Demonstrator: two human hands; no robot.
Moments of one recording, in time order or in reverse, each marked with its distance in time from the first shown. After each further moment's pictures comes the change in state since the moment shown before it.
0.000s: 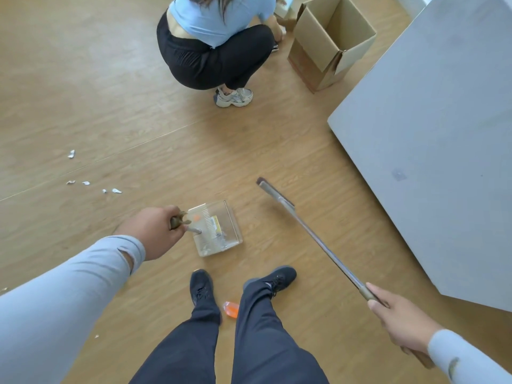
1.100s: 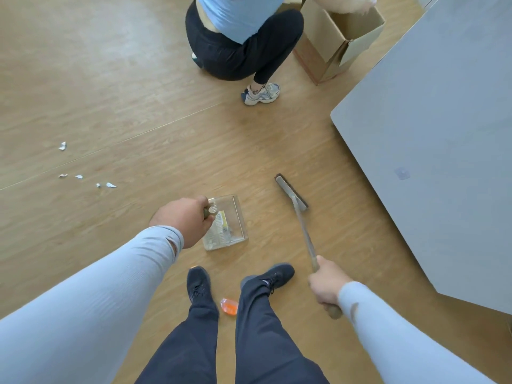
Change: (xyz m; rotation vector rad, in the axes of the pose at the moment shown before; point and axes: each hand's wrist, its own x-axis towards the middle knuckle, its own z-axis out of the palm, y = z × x) left_hand 0.059 0.053 0.018 0.138 -0.032 0.044; right_hand 0.063 -0.129 0.041 0.115 -0.074 0.035
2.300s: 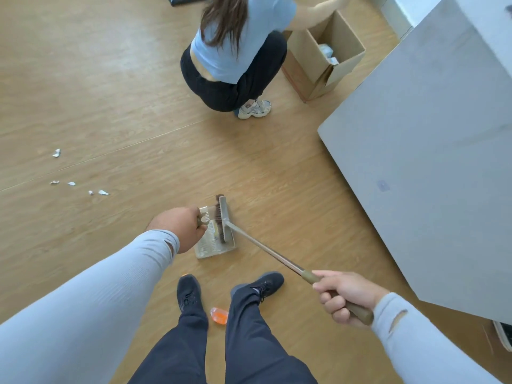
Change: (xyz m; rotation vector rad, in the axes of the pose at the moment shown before) left_hand -0.019 -0.006 -0.003 -0.010 -0.069 -0.031; right_hand -0.066 0.028 -0.042 0.650 -0.340 0.117
